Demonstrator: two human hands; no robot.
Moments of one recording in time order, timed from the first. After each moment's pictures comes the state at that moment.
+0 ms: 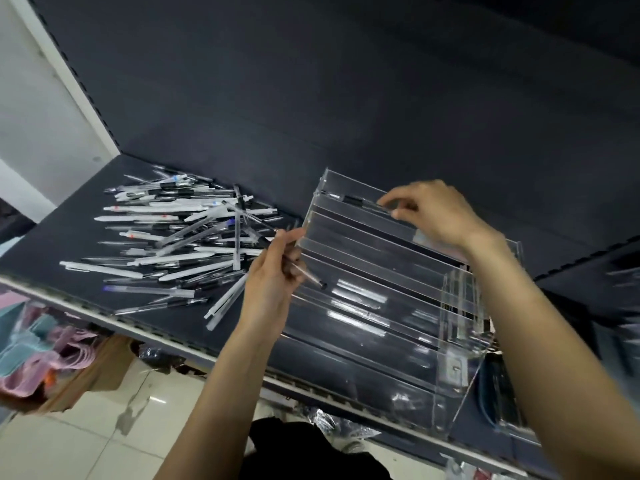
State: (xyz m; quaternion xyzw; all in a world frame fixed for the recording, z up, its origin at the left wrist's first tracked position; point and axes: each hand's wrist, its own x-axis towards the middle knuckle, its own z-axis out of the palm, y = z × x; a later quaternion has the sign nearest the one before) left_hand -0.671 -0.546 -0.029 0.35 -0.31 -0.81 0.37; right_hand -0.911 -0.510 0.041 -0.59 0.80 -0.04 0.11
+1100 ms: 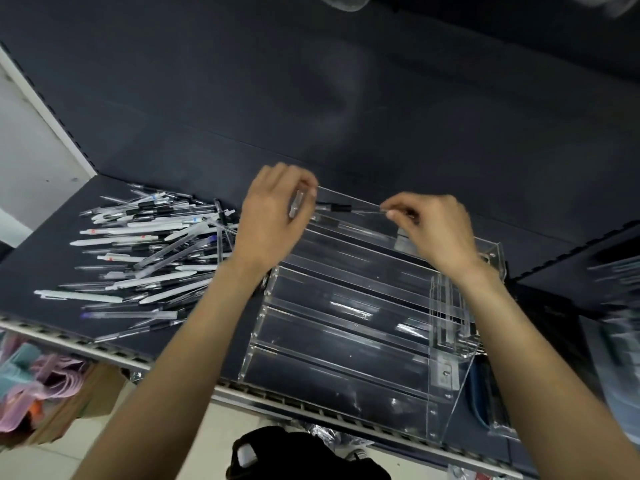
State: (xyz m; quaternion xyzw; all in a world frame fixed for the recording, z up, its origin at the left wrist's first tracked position) left_hand -0.724 -0.617 0.002 0.25 -0.85 -0.21 0.42; right_hand -0.905 -0.478 0.038 -0.55 0.81 -0.20 -0.02
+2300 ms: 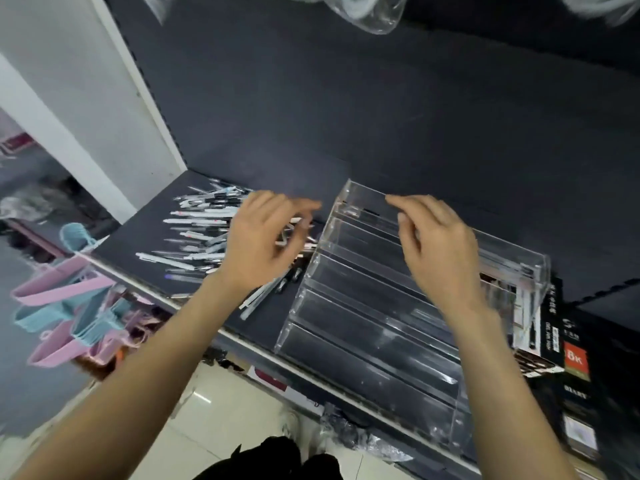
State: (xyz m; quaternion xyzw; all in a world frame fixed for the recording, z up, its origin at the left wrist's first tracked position) left_hand -0.640 -0.589 0.016 0.18 -0.87 -0.07 0.45; right_hand -0.842 -0.461 0.043 -0.62 0.71 -0.31 -0.13
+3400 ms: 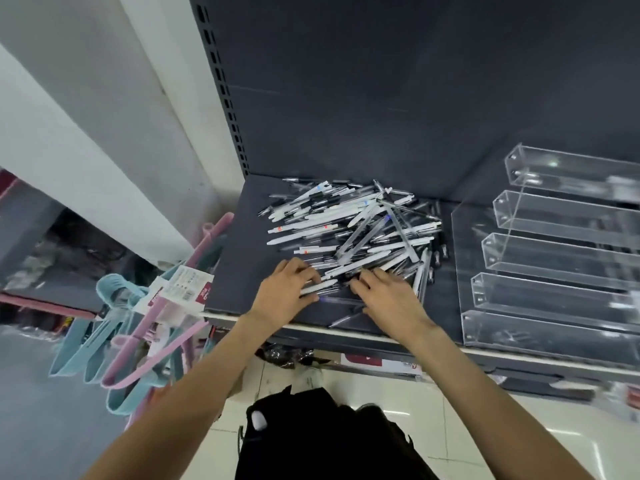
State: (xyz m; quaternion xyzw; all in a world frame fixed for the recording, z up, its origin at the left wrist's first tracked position) left_hand -0.421 -0.782 -0.143 0.24 -0.94 -0.25 -0.01; right_hand -0.565 -0.626 -0.107 -0.61 0.78 0.11 0.08
